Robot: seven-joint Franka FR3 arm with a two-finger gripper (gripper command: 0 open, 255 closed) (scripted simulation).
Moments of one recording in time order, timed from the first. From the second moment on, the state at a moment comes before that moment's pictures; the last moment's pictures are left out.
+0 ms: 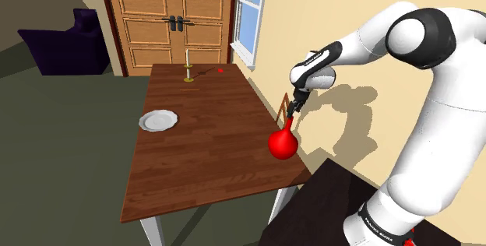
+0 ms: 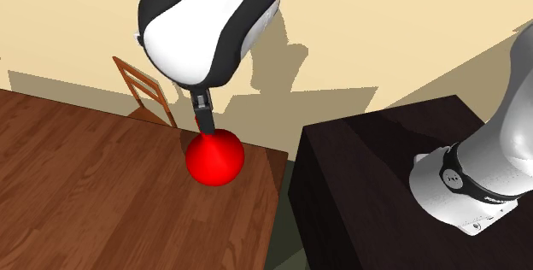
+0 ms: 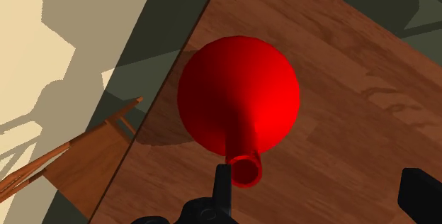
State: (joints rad) arm -0.19 0.22 -0.29 -2.24 0.17 2.49 -0.66
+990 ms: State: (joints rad) arm -0.26 0.44 -0.25 -2.12 0.28 2.59 -0.76
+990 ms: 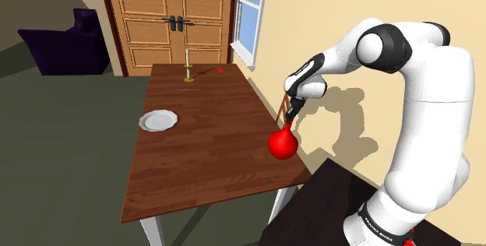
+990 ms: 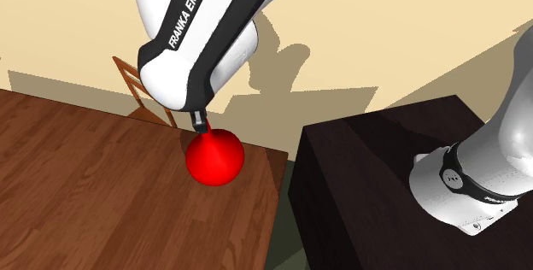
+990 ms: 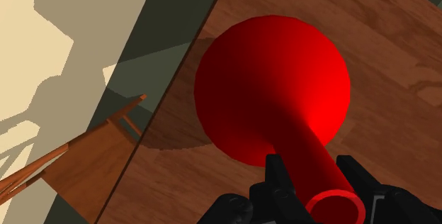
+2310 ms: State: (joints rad) arm -0.23 0.31 -0.29 -2.12 0.21 2.47 -0.71
